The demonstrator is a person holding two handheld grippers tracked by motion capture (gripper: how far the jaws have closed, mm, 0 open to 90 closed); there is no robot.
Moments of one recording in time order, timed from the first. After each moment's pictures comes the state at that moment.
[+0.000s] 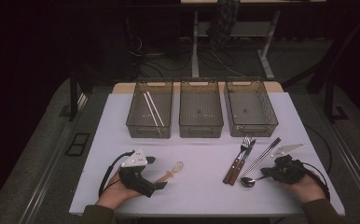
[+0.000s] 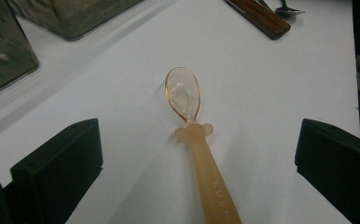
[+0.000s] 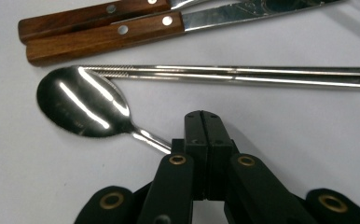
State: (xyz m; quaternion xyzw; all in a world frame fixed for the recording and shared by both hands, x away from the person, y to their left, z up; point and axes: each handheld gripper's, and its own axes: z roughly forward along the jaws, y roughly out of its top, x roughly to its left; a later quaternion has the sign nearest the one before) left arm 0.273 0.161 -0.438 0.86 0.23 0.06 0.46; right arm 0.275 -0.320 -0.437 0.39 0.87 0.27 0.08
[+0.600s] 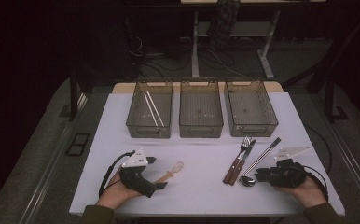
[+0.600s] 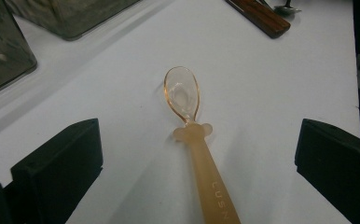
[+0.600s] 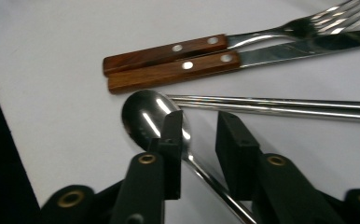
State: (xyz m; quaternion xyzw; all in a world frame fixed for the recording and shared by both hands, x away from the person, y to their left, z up) left arm 0.273 0.160 -0.438 0.86 0.23 0.06 0.46; right arm 0.264 -0.316 -0.432 0.37 0.86 0.36 0.03
